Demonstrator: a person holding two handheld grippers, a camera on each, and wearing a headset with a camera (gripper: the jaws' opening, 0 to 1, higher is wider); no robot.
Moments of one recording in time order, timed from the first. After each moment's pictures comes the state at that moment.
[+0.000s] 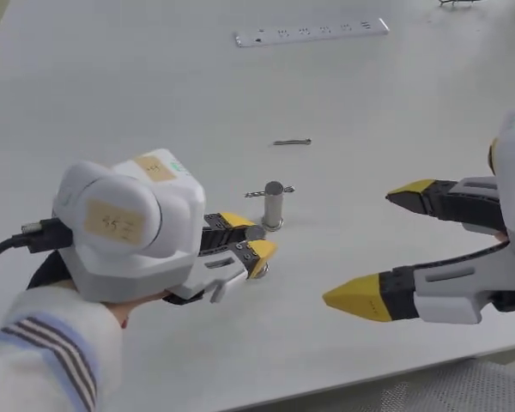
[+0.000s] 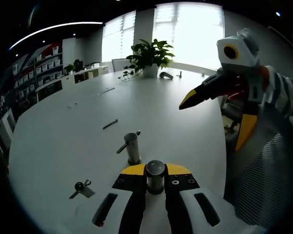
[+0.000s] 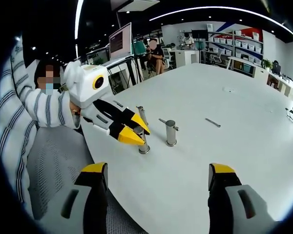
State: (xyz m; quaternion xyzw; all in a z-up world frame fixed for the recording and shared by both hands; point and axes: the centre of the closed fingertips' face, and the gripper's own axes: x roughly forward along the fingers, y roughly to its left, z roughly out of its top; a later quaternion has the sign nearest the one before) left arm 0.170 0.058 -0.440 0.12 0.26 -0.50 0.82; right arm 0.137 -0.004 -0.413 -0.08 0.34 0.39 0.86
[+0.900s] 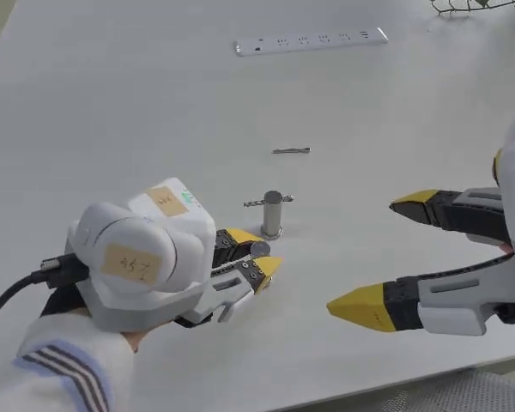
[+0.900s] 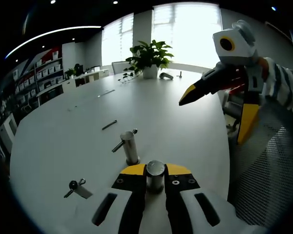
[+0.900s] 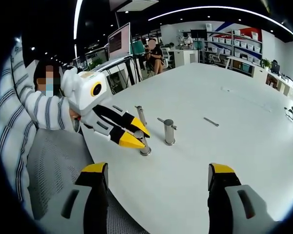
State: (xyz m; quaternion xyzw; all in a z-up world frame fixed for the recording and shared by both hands) left arm 0.170 0.054 -0.448 0.13 0.24 -0.49 0.83; right arm 0.137 -0.009 -0.411 -0.08 0.34 0.38 0.86
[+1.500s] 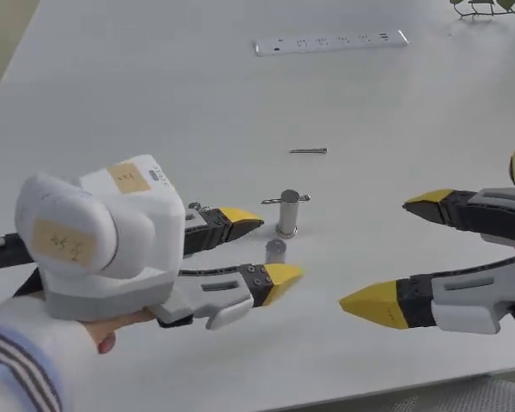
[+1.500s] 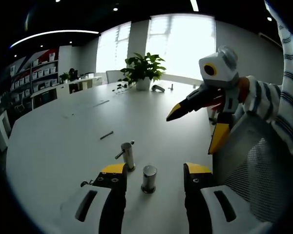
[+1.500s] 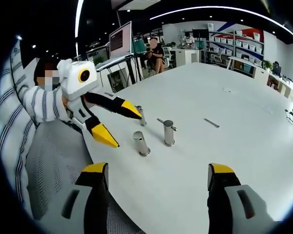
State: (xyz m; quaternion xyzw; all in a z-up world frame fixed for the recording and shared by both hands) left arm 0.156 0.073 -0.409 0.08 0.22 -0.53 0.82; right arm 0.141 -0.008 -0.412 -0.09 0.34 0.38 0.85
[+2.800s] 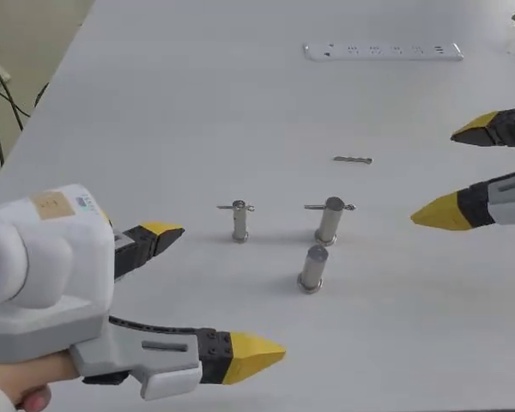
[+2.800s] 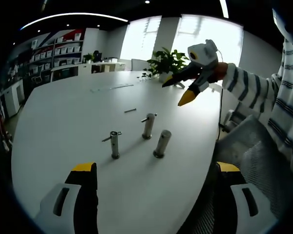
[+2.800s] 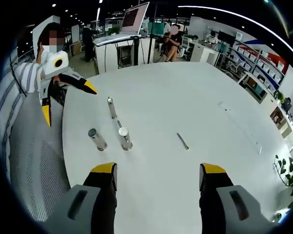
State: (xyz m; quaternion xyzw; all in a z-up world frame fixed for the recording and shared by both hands) left arm 0.131 0.145 -0.421 0.02 0.28 -0.45 0.85; right arm 0.235 -0.036 -0.400 -0.27 0.34 0.42 0.80
